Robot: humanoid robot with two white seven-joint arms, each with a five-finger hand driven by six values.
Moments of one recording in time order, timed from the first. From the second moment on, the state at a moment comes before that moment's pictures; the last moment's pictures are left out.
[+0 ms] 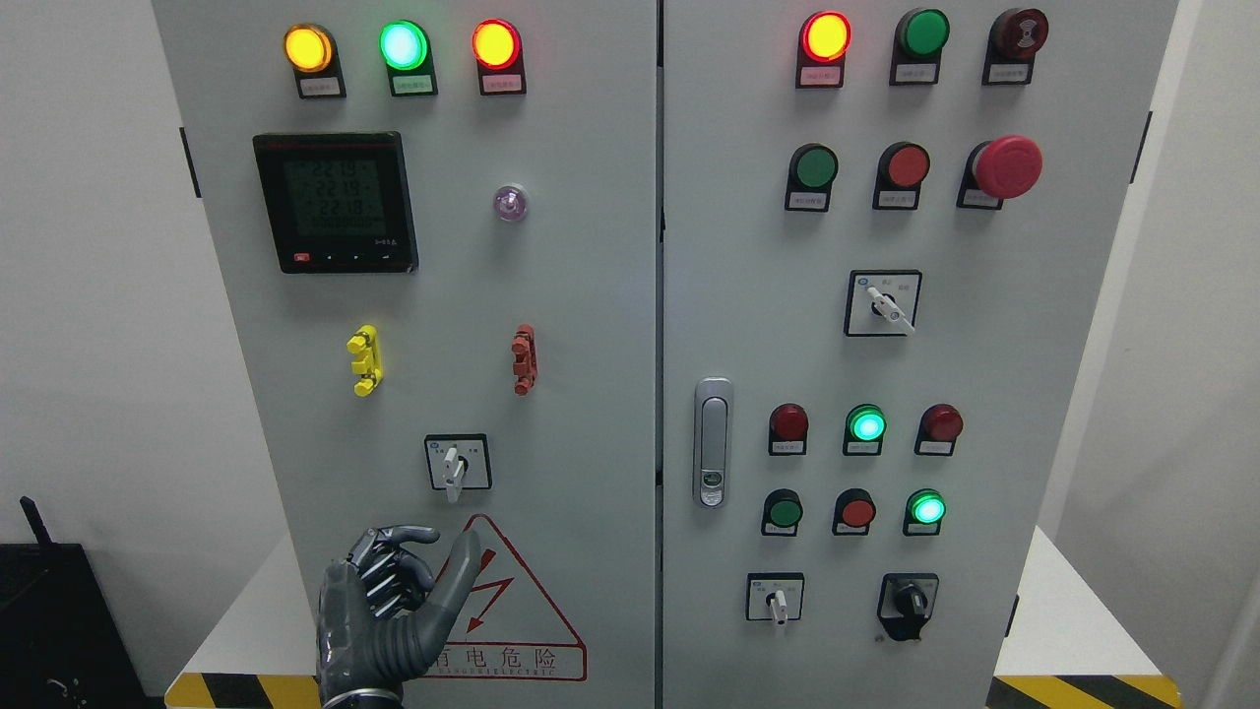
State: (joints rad) left arm -0.25 -0.12 -0.08 -1.97 -0.14 0.41 0.34; right arm 0.05 0.13 -0.23 -0.12 0.16 0.07 -0.13
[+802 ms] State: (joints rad) left arm -0.28 -0.13 -0.07 -1.96 -0.15 0.41 0.34; right arm 0.05 0.13 -0.23 -0.12 0.16 0.07 -0.13
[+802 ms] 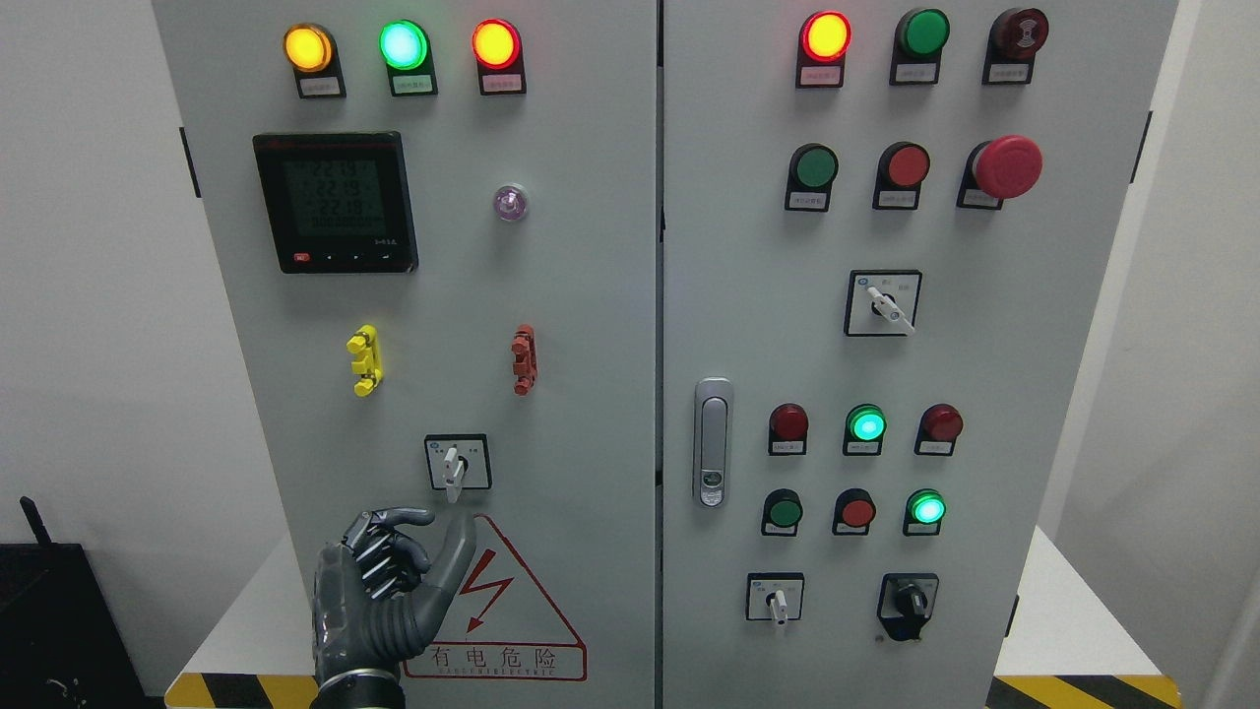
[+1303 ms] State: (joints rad) left arm -0.30 -0.13 -0.06 -1.96 -0.15 0.43 0.34; right arm 0.05 0.13 -0.23 -0.12 0.16 0.07 -0.13
